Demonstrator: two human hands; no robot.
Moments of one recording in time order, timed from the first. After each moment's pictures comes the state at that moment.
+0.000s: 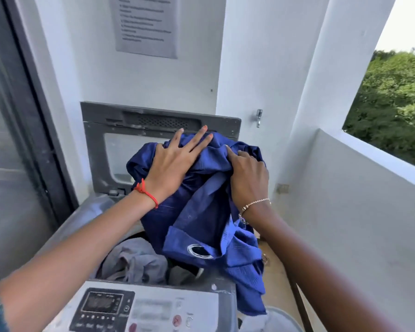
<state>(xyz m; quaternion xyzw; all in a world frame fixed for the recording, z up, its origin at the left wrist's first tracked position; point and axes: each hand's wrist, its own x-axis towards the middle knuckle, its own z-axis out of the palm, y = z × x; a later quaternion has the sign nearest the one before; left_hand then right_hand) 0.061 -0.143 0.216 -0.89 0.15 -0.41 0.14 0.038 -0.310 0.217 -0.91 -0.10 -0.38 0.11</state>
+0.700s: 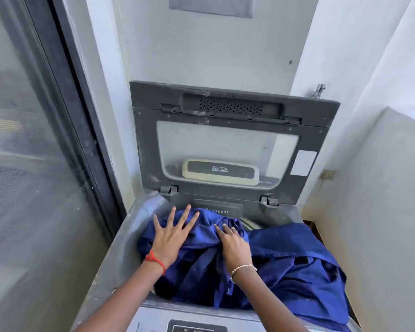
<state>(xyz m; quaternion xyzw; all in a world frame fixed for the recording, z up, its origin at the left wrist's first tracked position) 0.118 0.055 -0.006 -0.99 0.08 -0.06 0.11 0.119 -0.125 -0.005 -0.99 -0.12 0.02 0.09</state>
